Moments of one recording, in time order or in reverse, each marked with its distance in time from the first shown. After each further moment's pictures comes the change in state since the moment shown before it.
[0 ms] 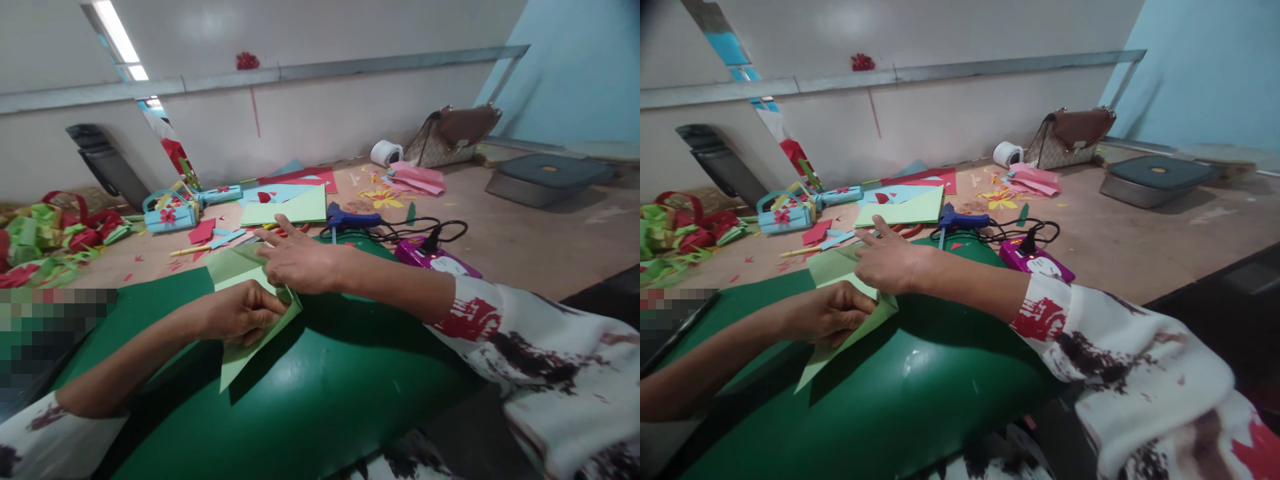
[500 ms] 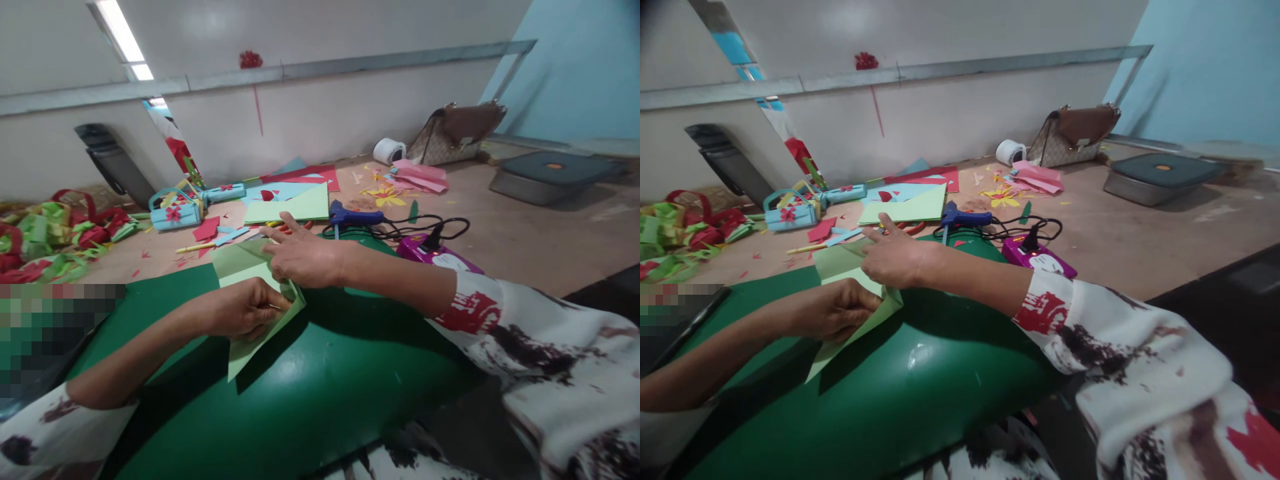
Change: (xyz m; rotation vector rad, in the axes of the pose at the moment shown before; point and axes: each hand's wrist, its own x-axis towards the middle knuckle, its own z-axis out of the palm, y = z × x) left_hand -0.004 0.006 0.004 0.044 0.021 0.015; right_hand 0.000 0.001 -0.003 0.025 -0.029 0.013
